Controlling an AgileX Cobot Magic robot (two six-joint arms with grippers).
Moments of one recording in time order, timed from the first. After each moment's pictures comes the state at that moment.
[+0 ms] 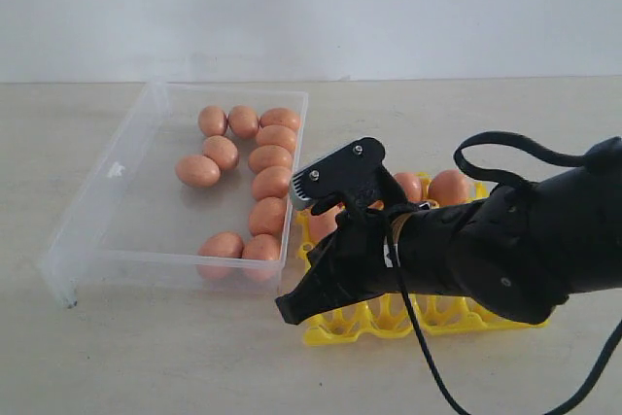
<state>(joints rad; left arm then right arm) 0.03 0.00 0.00 -0.19 0.28 0.32 0.76 1.72 -0.71 -0.09 -0.17 0.14</state>
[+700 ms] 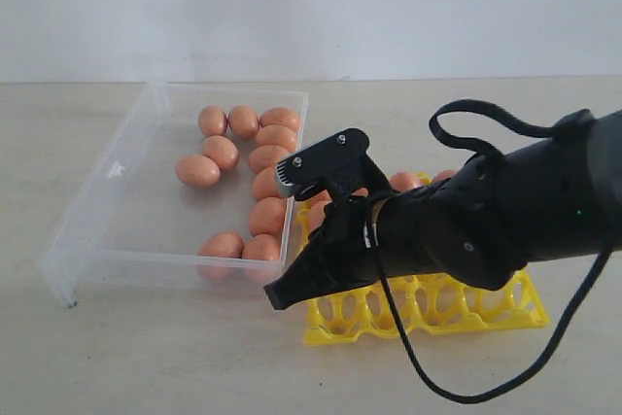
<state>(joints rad) 0.03 0.00 0.00 -0.19 0.28 0.32 0.77 1.76 -0.81 -0.04 -0.02 0.12</state>
